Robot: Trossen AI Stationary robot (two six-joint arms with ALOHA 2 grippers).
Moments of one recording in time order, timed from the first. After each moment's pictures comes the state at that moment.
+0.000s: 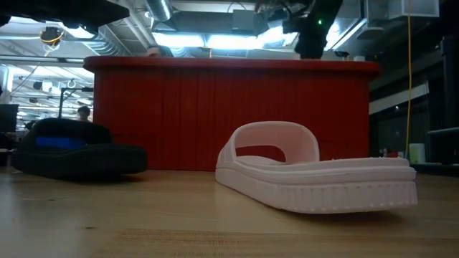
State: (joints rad) left arm -0.34 0.38 0.29 0.13 -0.58 0.28; right arm -0.43 1.47 1.45 -0.91 0.60 -0.34
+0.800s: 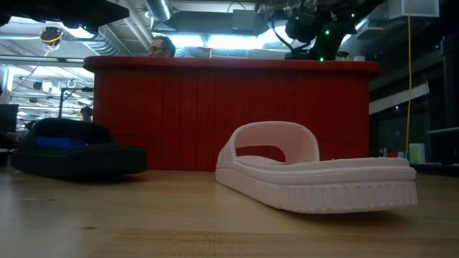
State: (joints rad) left arm -0.34 0.38 0.29 0.13 -0.59 0.28; right arm -0.52 1.47 1.15 -0.60 0.51 -0.46
